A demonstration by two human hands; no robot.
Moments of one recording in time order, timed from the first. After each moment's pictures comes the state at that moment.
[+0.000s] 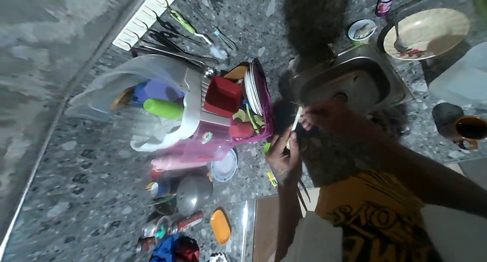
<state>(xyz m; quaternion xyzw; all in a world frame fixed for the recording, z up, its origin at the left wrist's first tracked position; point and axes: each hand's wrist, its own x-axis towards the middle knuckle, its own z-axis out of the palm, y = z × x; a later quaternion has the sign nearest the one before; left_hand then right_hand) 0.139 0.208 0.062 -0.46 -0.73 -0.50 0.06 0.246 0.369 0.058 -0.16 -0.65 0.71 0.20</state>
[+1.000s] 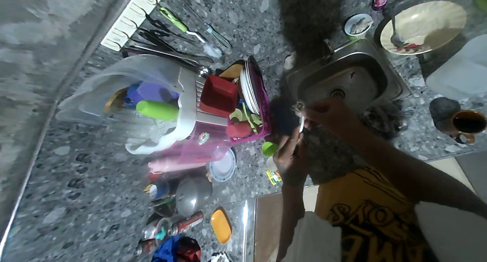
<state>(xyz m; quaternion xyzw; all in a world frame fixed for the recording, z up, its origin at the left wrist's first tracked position) 0.153 0.211 0.048 -0.49 -0.75 -0.43 0.08 0.246 0.359 0.064 -0.27 -0.56 0.75 0.22</state>
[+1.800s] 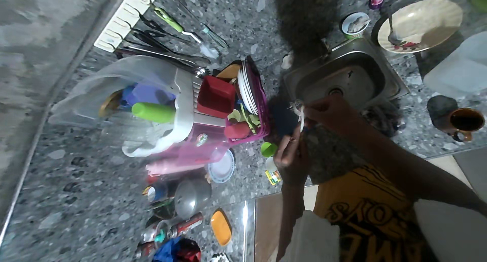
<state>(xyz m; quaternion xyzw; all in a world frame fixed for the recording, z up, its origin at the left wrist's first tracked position) 0.151 0.215 0.040 -0.53 -0.73 -0.40 0.14 0.249 0.368 0.064 -0.26 -0.60 0.73 0.22</state>
